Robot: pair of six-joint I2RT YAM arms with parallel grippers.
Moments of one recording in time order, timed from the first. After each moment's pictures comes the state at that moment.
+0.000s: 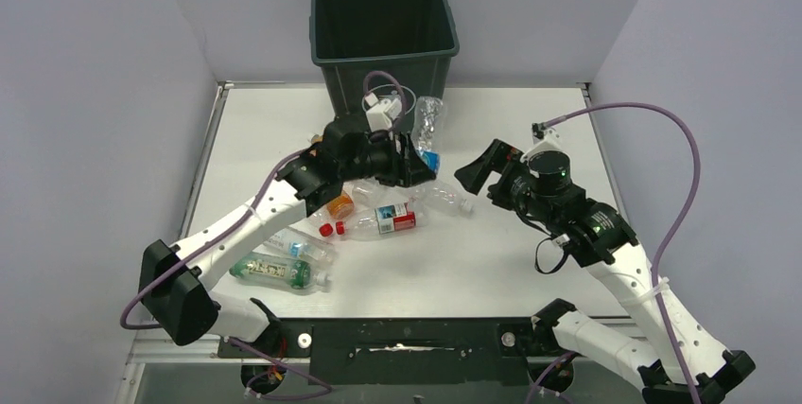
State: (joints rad) left arm -0.76 1.38 1.17 -0.20 0.32 -0.66; right arm 0.57 0.89 1.06 -0.65 0.08 0.81
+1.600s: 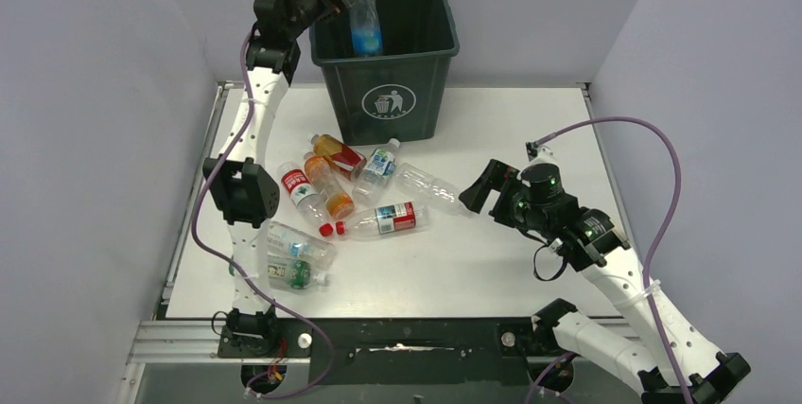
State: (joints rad) left arm -0.18 2.22 2.44 0.00 0.45 -0.83; right arm 0.54 0.85 0.95 -0.74 0.07 0.80
